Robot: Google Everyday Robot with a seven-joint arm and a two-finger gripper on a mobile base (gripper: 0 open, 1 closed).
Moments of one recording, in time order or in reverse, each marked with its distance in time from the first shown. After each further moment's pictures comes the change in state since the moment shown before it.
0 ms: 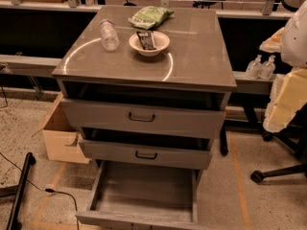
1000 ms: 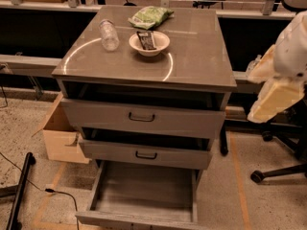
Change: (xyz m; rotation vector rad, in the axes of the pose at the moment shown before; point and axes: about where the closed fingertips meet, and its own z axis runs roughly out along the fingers) arm -0.003 0.008 0.017 -0.009 -0.020 0.000
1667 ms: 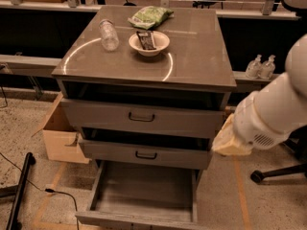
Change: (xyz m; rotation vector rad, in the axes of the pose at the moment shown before) arm -0.014 0.070 0.118 -0.105 -0.125 0.026
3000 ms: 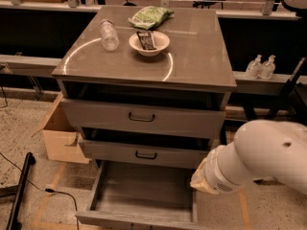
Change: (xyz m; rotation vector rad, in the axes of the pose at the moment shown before) arm 0.022 0.048 0.136 -0.016 -0.010 0.042
